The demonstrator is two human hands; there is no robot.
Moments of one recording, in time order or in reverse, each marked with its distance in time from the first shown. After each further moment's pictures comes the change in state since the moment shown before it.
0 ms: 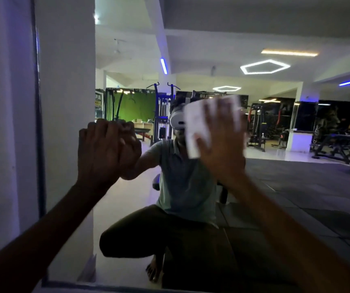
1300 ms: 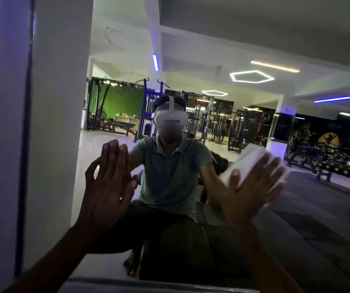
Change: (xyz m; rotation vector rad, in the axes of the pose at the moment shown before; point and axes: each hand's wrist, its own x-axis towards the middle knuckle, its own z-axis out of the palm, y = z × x) left_hand -0.111 0.010 0.024 -0.037 -0.283 -0.075; right_hand -0.114 0.029 0.001 -0.066 0.028 0.656
